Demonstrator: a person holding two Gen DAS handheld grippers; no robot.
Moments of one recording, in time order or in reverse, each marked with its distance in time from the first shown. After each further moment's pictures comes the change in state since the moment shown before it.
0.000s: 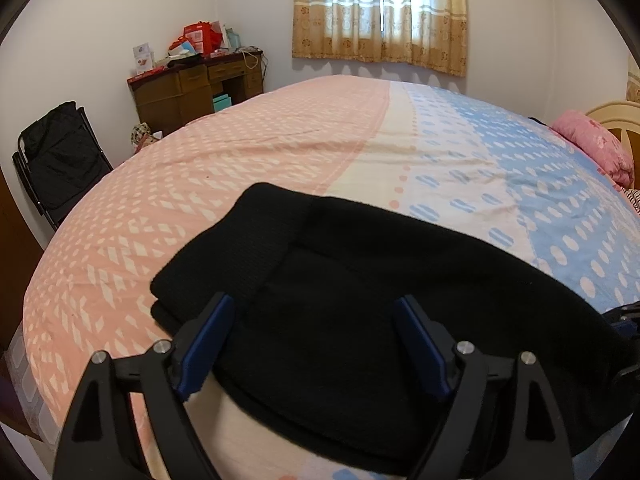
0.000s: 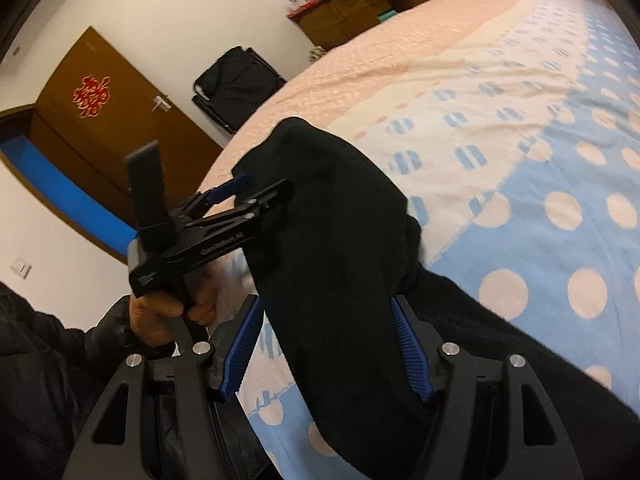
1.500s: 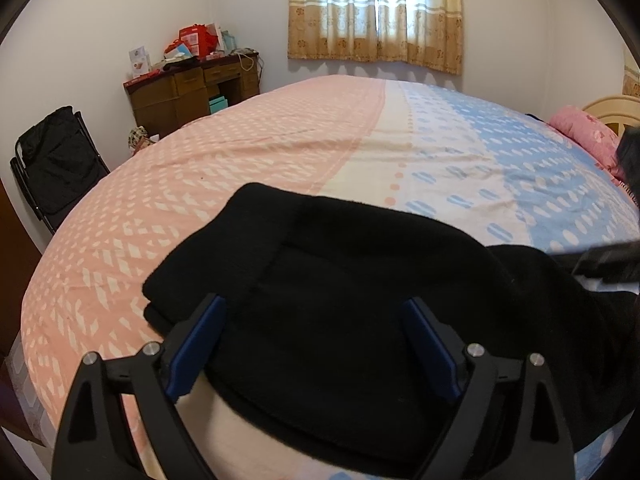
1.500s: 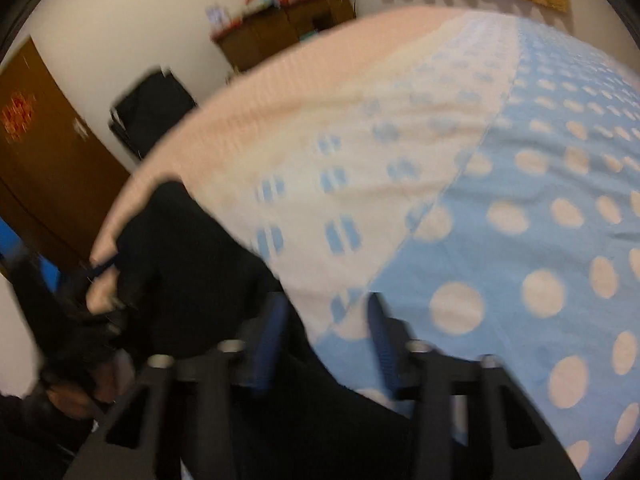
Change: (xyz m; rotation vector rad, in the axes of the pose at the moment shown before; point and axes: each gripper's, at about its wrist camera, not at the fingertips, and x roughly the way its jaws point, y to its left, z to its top) left arm 0.004 -0.006 -0.004 0.015 -0.006 -0.002; right arm 0.030 -0.044 0.052 0.055 -0.055 -0.319
